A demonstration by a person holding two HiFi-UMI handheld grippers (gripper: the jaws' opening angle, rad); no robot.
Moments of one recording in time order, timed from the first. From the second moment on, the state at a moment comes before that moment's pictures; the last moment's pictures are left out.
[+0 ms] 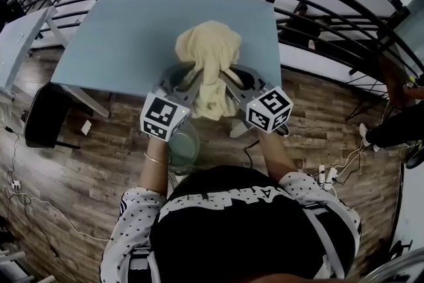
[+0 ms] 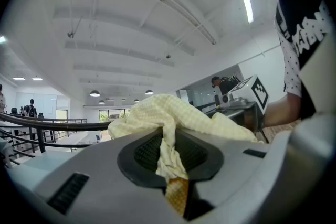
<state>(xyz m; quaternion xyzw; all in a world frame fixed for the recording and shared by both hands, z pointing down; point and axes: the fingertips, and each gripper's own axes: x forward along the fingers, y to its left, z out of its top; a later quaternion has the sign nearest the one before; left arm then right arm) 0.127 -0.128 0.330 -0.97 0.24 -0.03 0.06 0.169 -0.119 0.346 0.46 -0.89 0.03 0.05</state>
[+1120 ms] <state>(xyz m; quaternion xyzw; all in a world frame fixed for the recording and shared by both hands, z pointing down) 0.194 -0.047 0.329 -0.94 0.32 -0.05 0.07 0.237 -0.045 0.348 0.38 -0.92 0.02 0.02</state>
